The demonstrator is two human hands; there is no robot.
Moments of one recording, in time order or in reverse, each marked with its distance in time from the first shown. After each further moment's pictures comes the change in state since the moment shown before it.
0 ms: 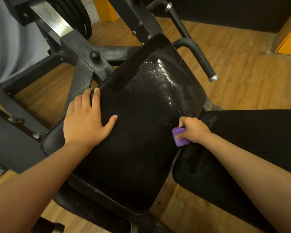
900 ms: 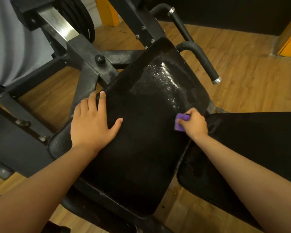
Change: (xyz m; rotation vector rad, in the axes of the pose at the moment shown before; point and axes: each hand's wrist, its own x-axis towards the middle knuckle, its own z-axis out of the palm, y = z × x) left_hand 0.001 0.000 0.003 0.015 -0.012 -0.006; right_hand 0.008 -0.025 0.006 0.467 0.433 0.217
